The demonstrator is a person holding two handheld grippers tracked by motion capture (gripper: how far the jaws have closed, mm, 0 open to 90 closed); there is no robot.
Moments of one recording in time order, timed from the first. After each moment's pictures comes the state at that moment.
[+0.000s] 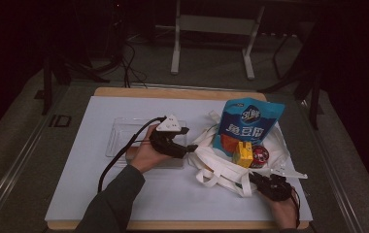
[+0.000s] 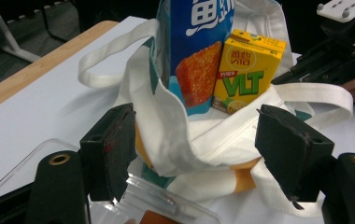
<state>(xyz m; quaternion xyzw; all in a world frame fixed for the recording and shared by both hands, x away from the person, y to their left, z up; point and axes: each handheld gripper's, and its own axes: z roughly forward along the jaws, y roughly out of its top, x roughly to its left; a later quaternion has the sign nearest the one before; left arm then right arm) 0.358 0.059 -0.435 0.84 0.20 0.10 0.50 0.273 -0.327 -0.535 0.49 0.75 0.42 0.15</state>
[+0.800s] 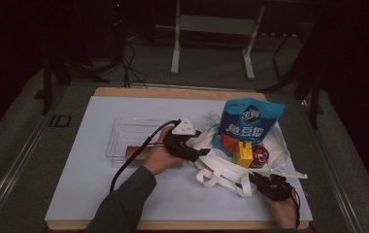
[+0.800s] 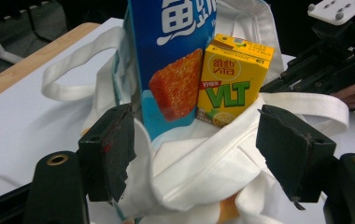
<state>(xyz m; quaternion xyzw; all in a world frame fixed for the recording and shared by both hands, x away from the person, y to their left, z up) 0.356 0.020 -0.440 0.84 0.18 0.10 0.50 0.273 -0.327 -0.535 0.49 0.75 0.42 0.15</state>
